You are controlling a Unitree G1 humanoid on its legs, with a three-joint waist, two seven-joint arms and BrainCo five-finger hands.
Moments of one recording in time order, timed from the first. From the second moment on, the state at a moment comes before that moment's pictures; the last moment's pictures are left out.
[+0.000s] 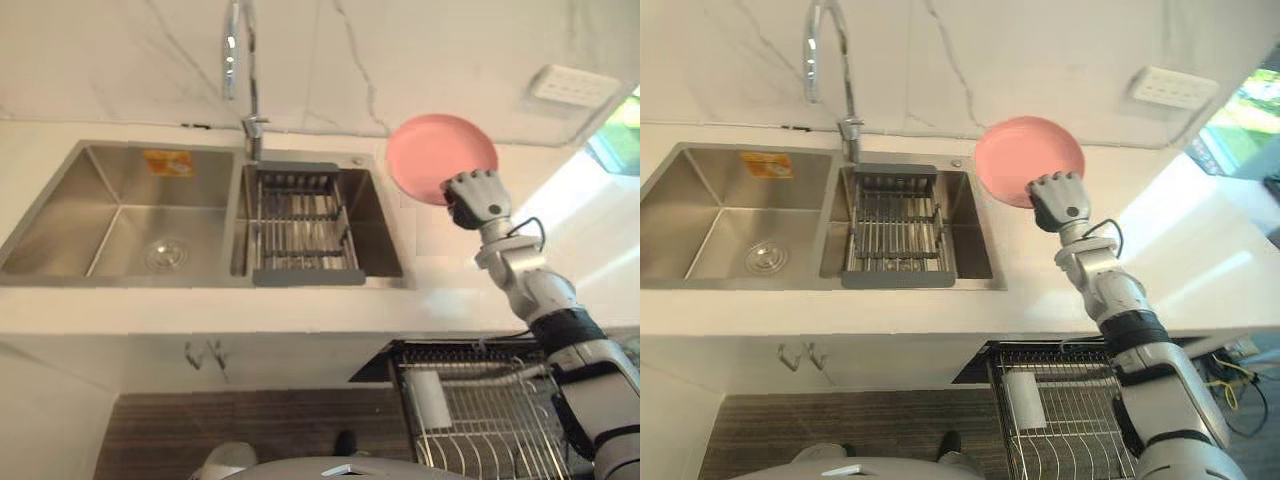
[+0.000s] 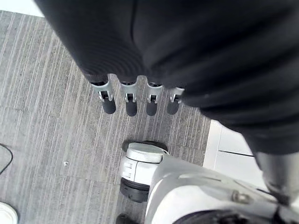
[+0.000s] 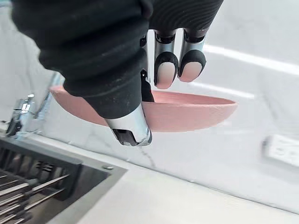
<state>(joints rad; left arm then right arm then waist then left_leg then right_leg) 0.28 0.17 0.11 1.01 -0.13 0.23 -0.11 -0.51 -0.80 0.24 0.47 -0.98 -0.13 -0.47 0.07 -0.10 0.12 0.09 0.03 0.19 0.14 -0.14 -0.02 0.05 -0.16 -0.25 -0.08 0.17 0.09</state>
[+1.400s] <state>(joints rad) 0.22 0.16 0.07 0.99 -0.19 0.43 -0.14 0.09 -0.61 -0.30 0.16 -0.73 -0.04 -0.35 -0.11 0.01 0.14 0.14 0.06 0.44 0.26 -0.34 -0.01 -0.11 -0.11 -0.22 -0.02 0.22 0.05</state>
